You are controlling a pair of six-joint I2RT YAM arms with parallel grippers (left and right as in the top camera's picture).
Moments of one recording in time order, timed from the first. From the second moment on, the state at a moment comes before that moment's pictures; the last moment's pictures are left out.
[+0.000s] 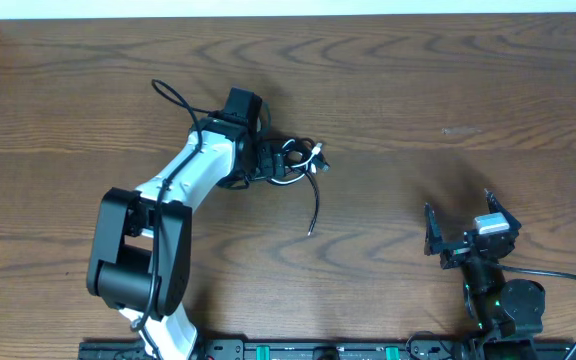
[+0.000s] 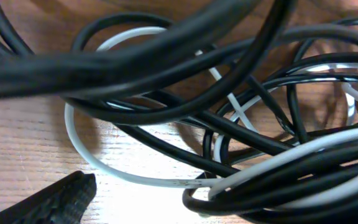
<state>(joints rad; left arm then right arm) -0.29 1.87 1.20 -0.69 0.13 -0.41 0.08 0.01 0.01 -0.06 -0.10 -0.08</state>
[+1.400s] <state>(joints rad) -0.39 1.93 1.21 -0.58 0.08 -0.44 0.08 0.01 0.01 -0.06 -0.10 -0.08</state>
